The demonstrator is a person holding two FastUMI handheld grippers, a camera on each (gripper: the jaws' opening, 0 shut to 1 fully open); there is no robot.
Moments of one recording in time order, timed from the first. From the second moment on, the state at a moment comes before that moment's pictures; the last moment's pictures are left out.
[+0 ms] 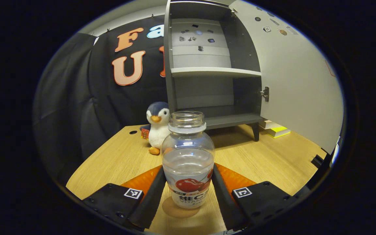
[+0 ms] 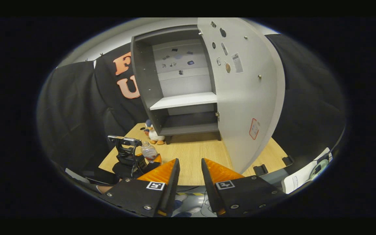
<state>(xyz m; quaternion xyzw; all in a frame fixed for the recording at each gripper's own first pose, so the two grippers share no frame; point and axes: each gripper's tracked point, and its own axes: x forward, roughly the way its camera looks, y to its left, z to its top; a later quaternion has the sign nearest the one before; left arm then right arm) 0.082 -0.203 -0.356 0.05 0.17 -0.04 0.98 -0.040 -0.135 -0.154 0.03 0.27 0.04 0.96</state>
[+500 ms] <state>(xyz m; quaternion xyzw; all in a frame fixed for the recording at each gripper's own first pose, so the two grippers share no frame) 0.074 -0.185 -0.383 0.04 0.19 -0.02 0.98 -0.034 -0.127 -0.173 0.02 0.30 0.06 0.95</state>
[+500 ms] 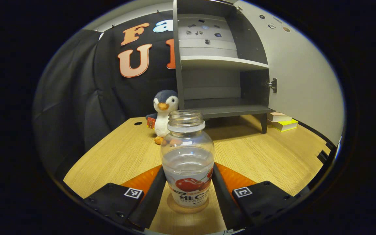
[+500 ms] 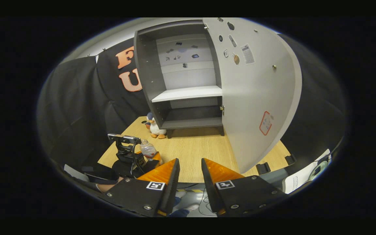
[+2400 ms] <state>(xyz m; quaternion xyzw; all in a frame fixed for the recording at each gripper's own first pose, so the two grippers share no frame) 0.043 -0.225 -0.132 0.03 0.05 -0.05 1.00 -0.041 -0.243 0.006 0.03 0.08 0.03 1.00</state>
